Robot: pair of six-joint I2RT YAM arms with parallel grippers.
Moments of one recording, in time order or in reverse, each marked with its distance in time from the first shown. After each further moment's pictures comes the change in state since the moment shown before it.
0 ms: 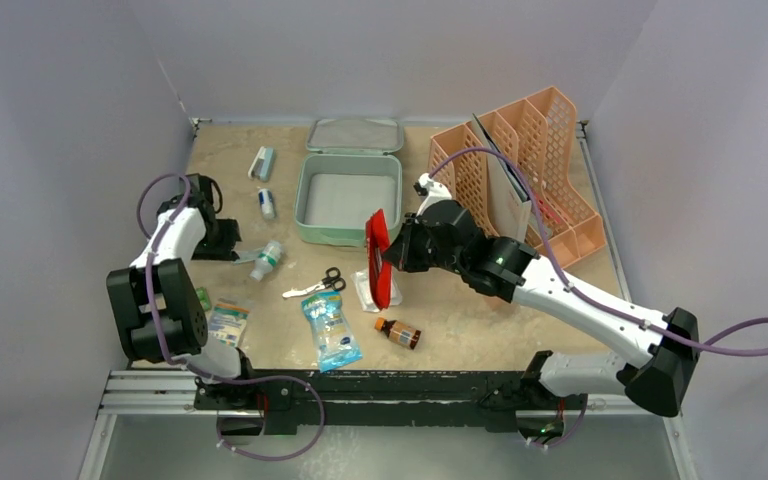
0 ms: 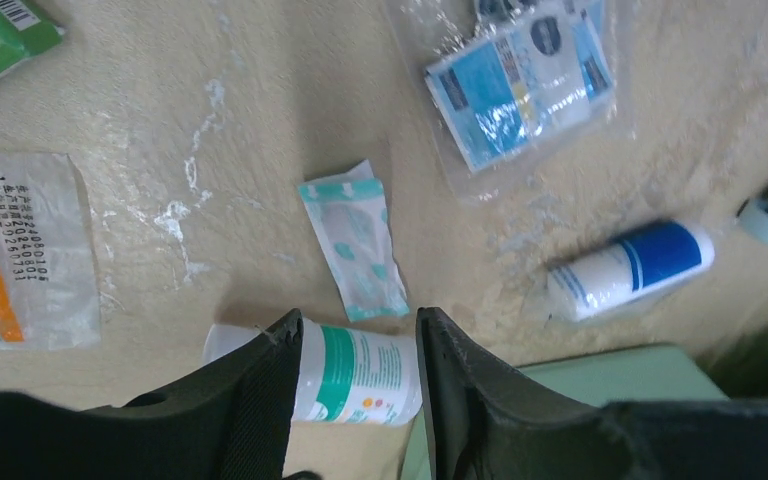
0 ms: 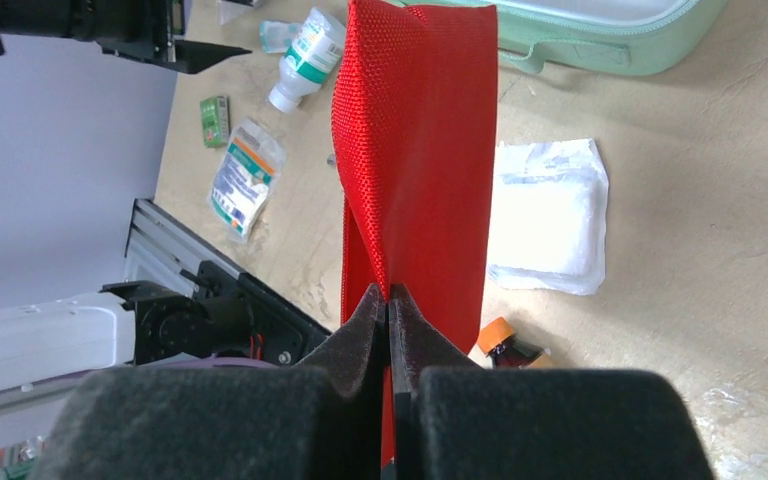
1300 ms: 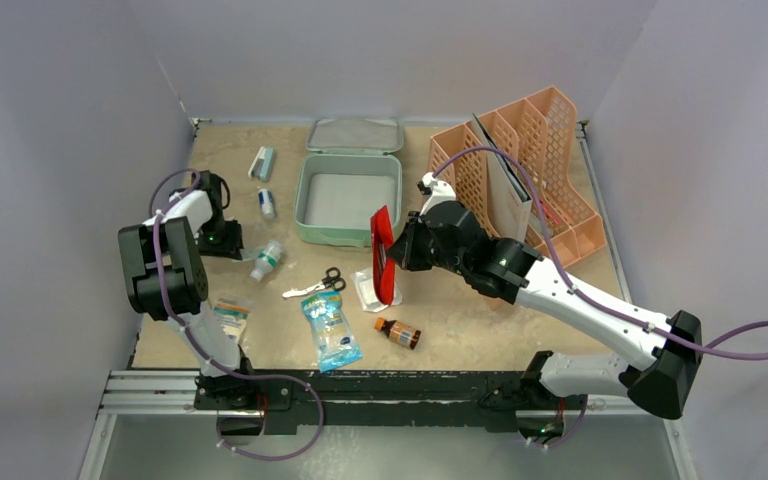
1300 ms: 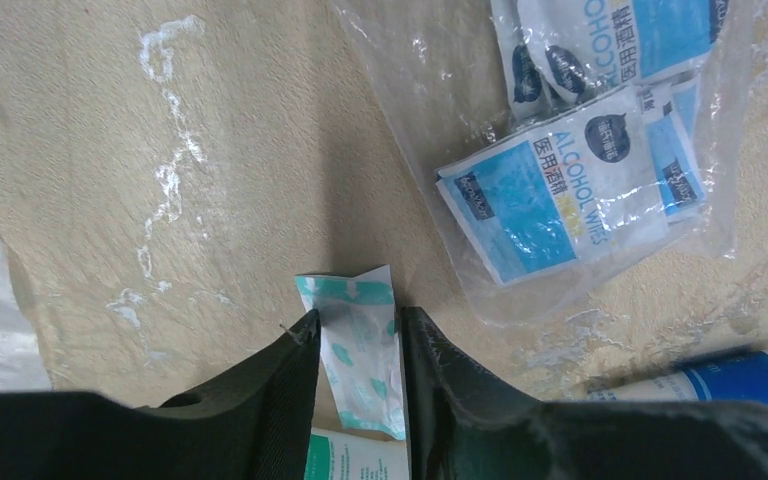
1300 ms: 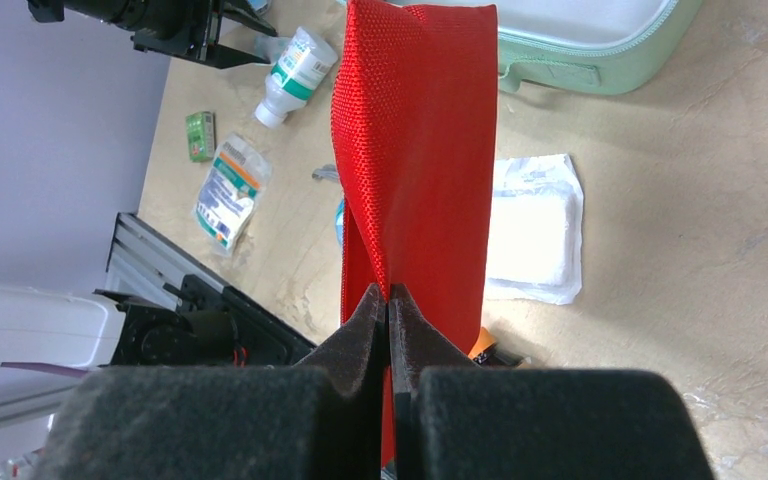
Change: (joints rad) left arm -0.006 0.283 0.126 -0.023 -0.064 -0.049; right arm 0.000 -0.029 -0.011 0.003 0.047 -0.029
